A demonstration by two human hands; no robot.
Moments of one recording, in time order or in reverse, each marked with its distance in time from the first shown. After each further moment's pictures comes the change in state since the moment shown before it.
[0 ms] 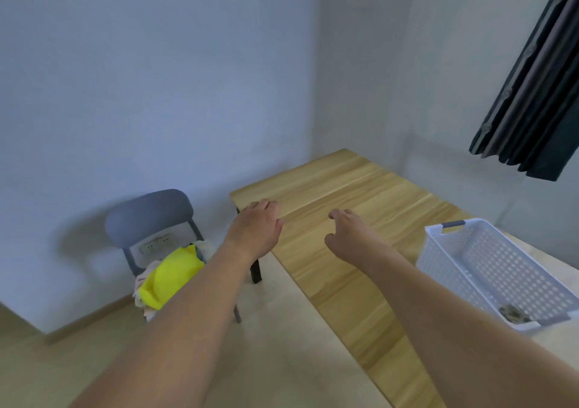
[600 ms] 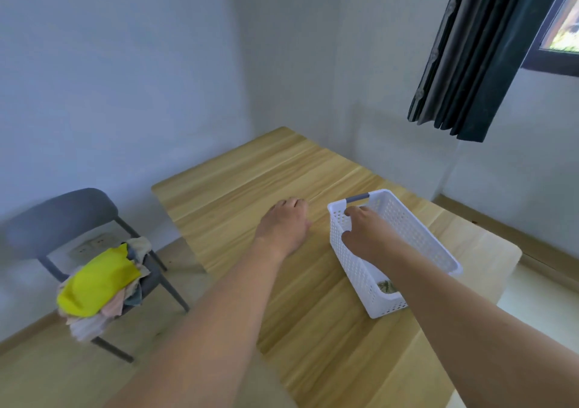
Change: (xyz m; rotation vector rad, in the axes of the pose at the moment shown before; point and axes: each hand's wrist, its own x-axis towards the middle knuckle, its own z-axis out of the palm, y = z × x) left_hand 0.079 0.298 0.108 0.044 -0.129 0.137; right_hand -0.037 0.284 -0.083 -0.002 -0.018 0.187
